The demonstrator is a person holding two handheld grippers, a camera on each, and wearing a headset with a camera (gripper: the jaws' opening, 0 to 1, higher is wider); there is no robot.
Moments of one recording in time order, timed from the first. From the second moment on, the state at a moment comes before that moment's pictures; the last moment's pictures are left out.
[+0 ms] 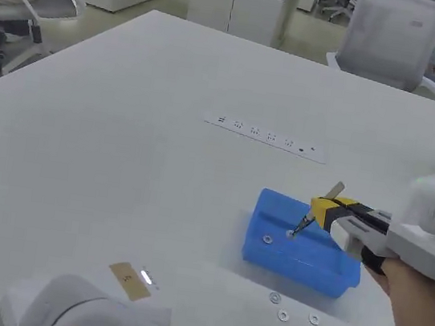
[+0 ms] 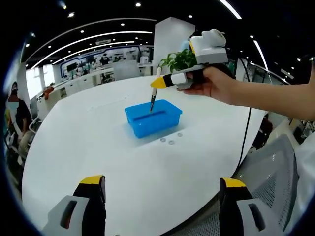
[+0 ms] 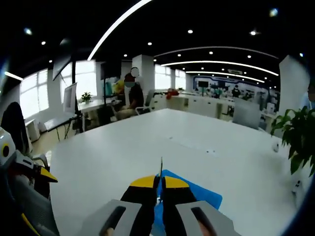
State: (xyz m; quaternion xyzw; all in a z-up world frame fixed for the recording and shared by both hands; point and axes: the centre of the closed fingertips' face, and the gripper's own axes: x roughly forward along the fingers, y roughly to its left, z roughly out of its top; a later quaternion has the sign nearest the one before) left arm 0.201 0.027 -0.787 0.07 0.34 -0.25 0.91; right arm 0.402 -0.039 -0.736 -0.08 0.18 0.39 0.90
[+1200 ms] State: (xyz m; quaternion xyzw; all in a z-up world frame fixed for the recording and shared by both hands) left arm 0.202 0.023 -0.793 0.07 0.35 -0.26 0.90; right arm 0.422 -0.024 -0.802 -0.09 0.22 0.39 0.89
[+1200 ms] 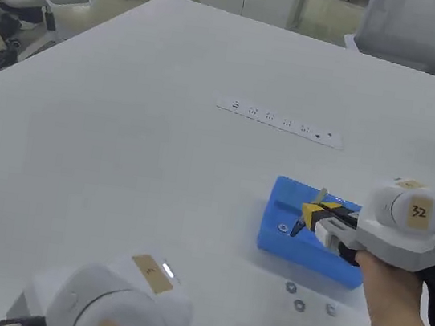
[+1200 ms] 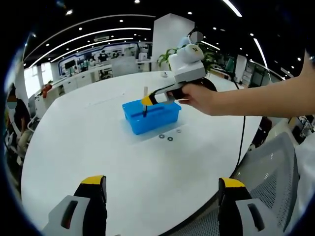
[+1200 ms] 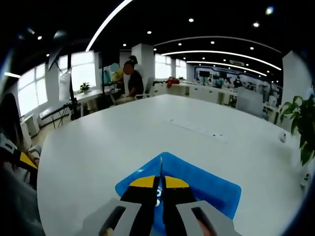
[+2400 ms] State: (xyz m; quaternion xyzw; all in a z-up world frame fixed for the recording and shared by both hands) left arm 0.203 0.017 -0.786 0.07 0.34 -0.26 0.90; right arm 0.395 -0.042 -0.735 -0.02 0.17 0.38 0.91
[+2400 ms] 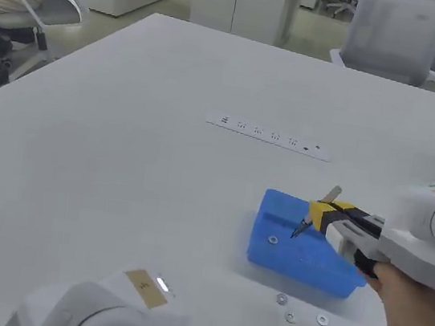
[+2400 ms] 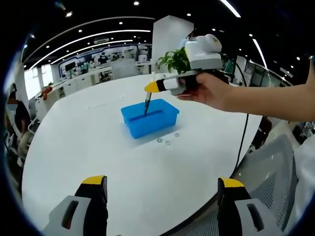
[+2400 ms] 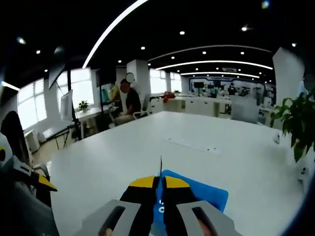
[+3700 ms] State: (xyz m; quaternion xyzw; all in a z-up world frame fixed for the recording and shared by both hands) left arm 0.202 0.013 -0.790 0.07 0.34 -0.26 0.90; right arm 0.357 -0.053 -0.805 -0.05 0.24 0.38 0.89
